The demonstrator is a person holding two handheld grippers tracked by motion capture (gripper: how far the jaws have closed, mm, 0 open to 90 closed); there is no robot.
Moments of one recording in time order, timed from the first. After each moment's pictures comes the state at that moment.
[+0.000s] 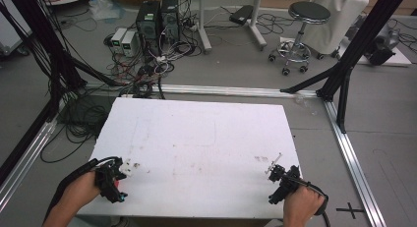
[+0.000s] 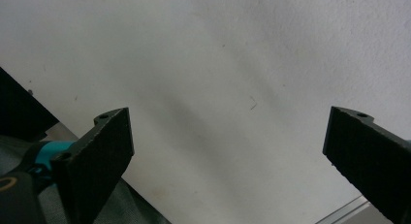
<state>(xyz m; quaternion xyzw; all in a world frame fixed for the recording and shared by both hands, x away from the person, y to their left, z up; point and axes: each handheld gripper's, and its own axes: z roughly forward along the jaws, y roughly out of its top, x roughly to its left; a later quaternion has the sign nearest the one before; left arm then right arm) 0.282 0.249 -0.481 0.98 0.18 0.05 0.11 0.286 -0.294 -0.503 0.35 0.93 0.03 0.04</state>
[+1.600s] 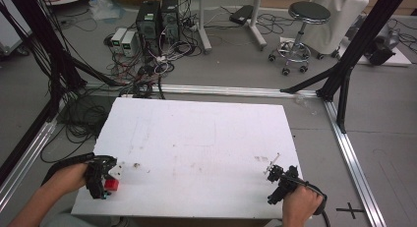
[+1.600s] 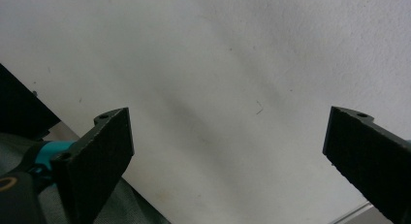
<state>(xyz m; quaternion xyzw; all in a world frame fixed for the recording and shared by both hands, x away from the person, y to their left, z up) 0.301 0.280 -0.488 1.00 0.03 0.03 0.05 0.288 -0.291 -0.505 0.34 0.94 0.03 0.04</state>
